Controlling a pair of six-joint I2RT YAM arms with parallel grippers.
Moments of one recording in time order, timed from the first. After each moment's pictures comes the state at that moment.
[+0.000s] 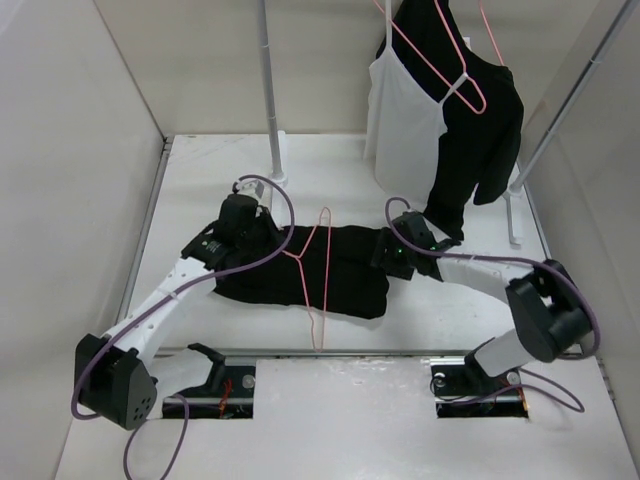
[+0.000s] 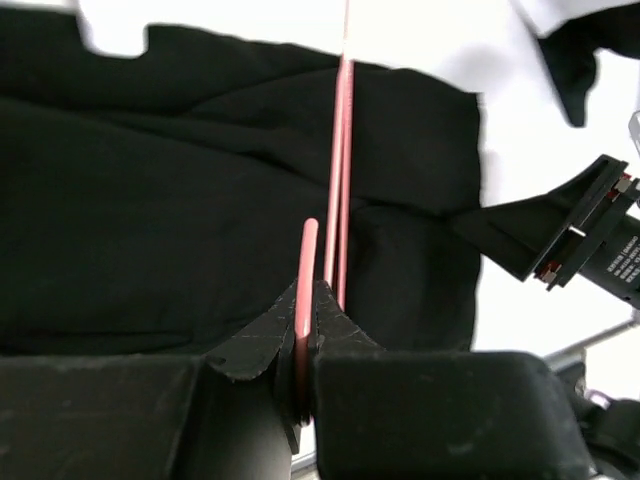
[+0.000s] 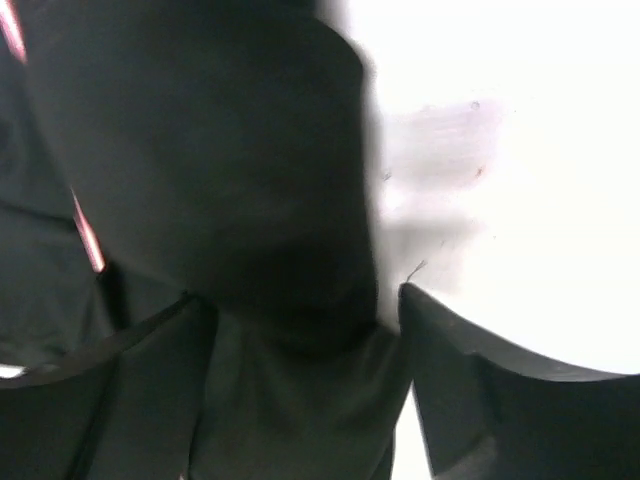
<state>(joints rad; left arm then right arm) -0.45 1.12 0.88 -0.45 0.09 -0.65 0.54 1.46 0.76 -0.19 -0.01 0.85</state>
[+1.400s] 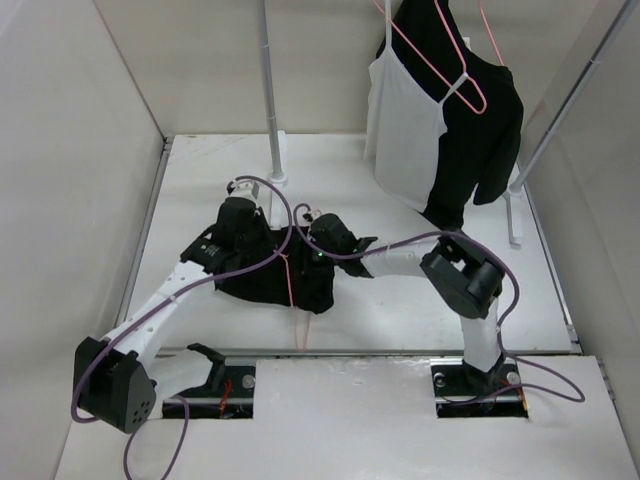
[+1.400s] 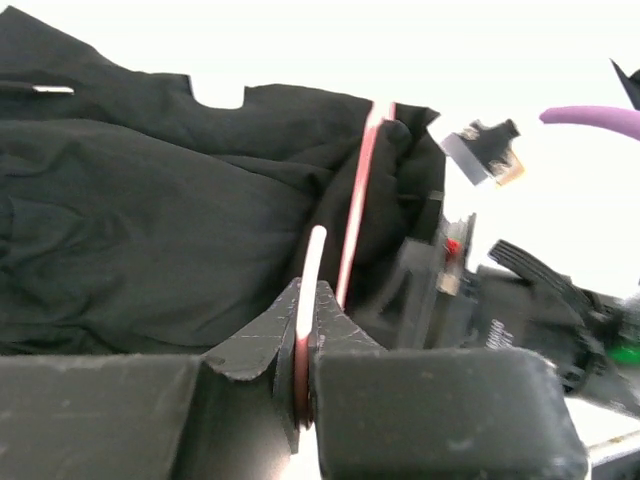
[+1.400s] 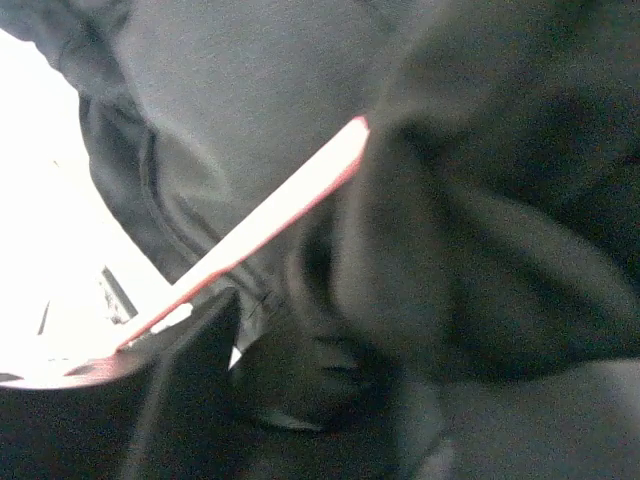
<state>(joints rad) -0.44 1.10 0.82 -0.40 -0.06 -0.55 0.88 1.99 1.17 0.16 -0.30 0.81</state>
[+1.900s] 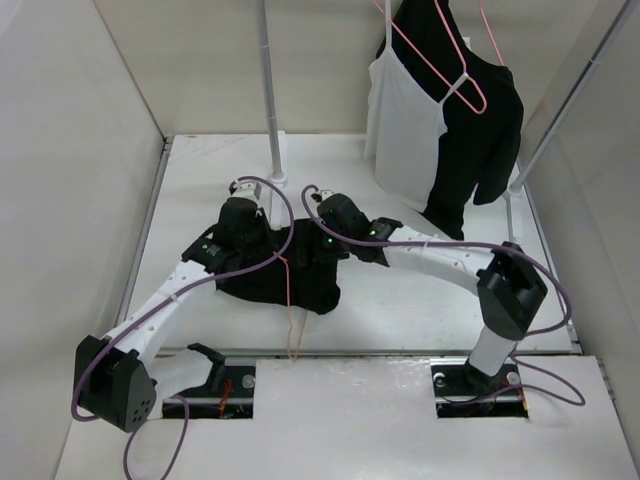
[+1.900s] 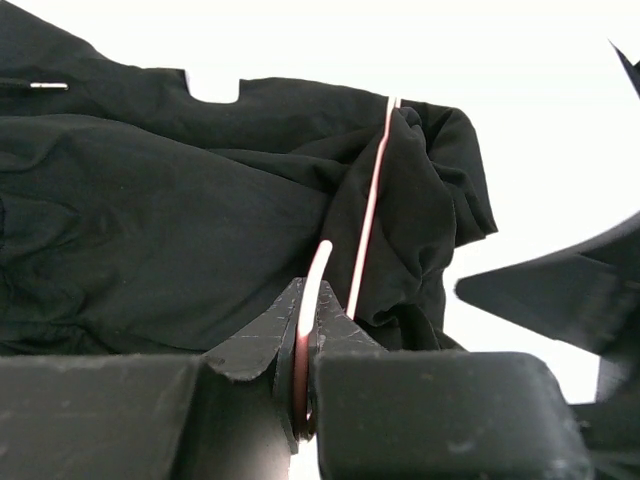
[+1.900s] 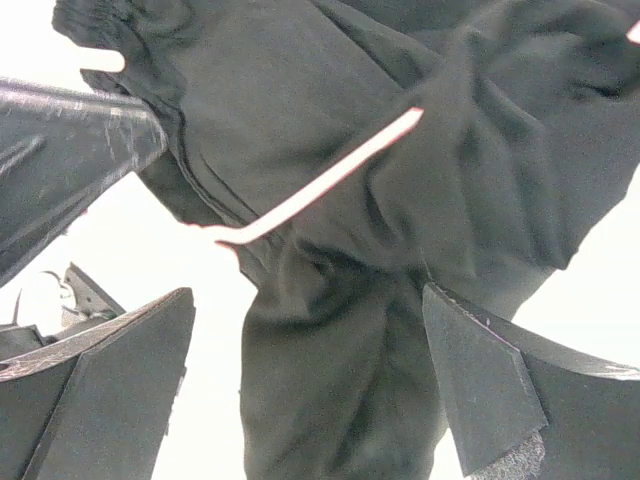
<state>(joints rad) -0.45 1.11 0.83 -0.40 -0.06 -0.53 0.89 1.74 1.29 -0.27 -0.09 0.65</state>
